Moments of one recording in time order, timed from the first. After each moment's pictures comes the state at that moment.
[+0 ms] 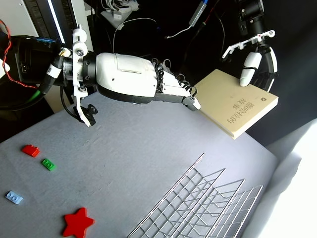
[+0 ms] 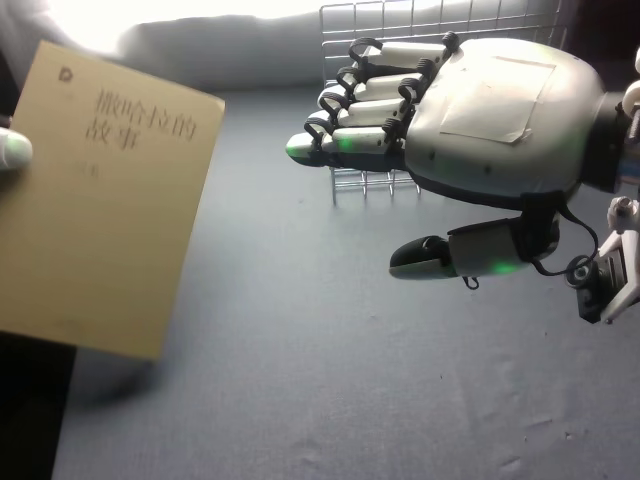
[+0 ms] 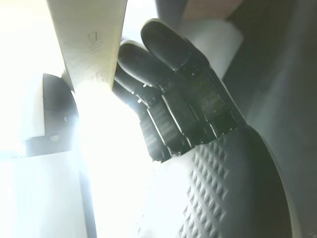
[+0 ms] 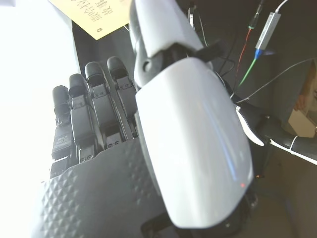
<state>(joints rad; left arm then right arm) 0.62 -0.89 1.56 0.73 -0.22 -1.41 -0.22 -0.98 0.89 -0.44 0.25 -0.87</state>
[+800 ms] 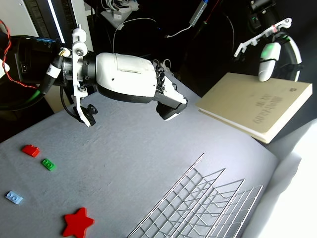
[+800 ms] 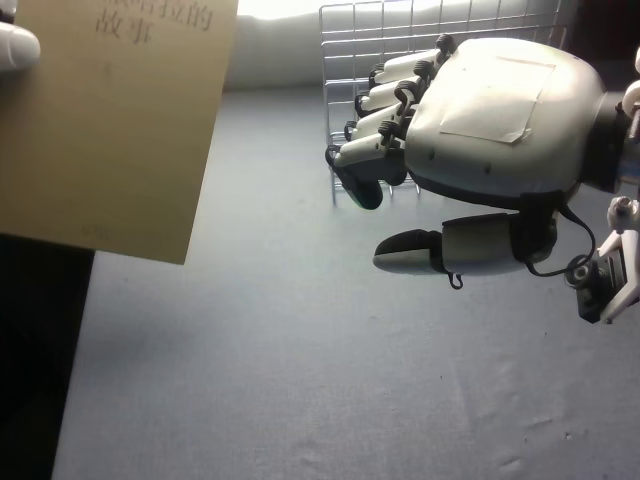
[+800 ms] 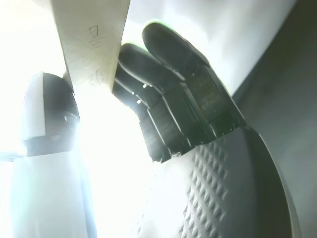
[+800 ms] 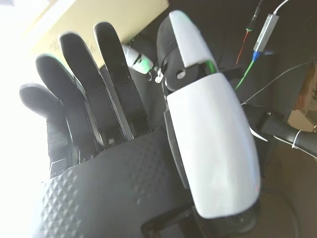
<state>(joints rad) 0.35 -0.88 1.56 0.73 -0.17 -1.26 -0.22 -0.98 0.89 -0.44 0.25 -0.87</state>
